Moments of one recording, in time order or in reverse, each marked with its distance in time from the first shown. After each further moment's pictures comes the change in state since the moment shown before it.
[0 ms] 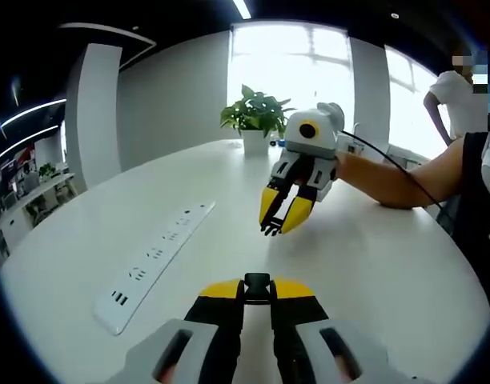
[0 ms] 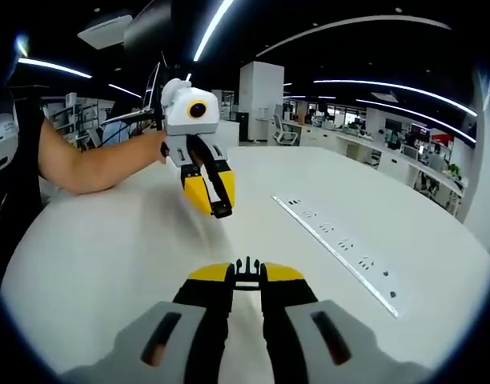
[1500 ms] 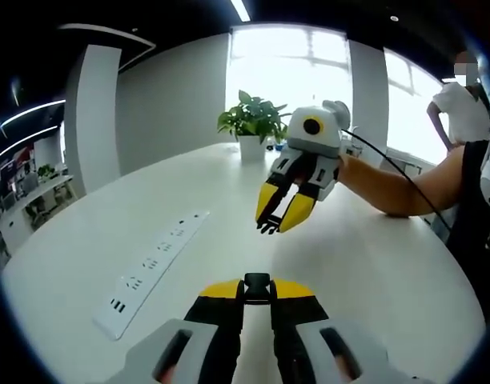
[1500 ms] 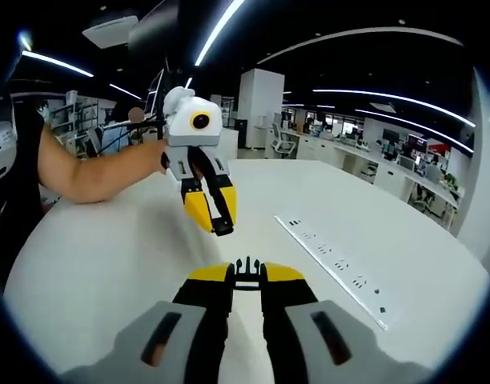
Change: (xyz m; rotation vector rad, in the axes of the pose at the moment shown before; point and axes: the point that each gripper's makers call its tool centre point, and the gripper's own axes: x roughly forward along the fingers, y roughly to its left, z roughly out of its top) left arm -0.003 -0.012 0.016 -0.002 -0.008 -0.010; right arm -0.011 0.008 0.030 -0.029 -0.038 -0.029
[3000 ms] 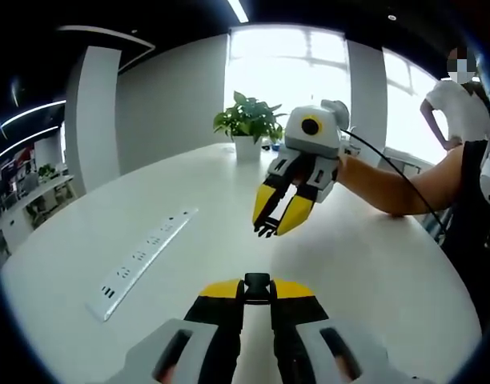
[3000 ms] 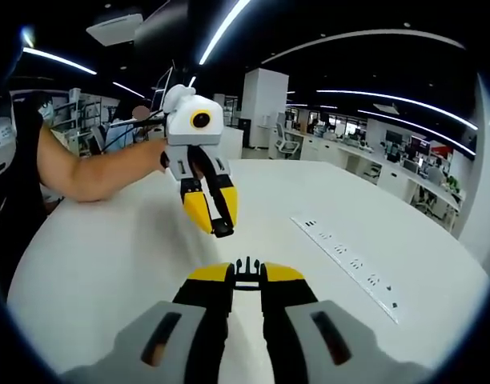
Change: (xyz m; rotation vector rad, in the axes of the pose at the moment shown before) left arm -0.012 -0.028 -0.009 -0.002 -0.001 0.004; right arm 0.000 0.032 0.002 -0.015 0.008 0.011
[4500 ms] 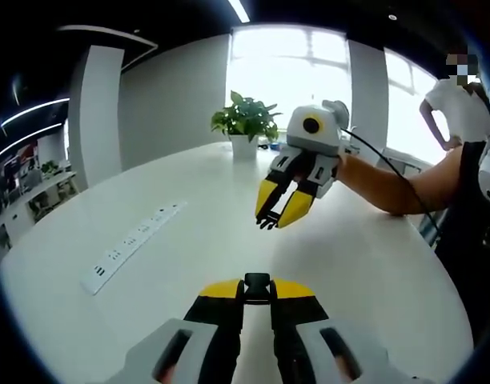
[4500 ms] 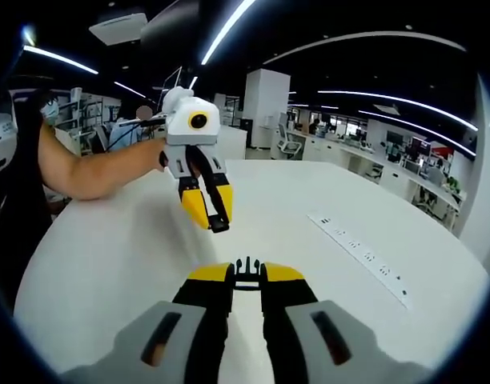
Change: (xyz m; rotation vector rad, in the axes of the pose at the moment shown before) left arm -0.022 -0.043 -0.013 -0.016 0.002 0.016; right arm -0.015 0.044 0.006 -0.006 -0.003 0.001
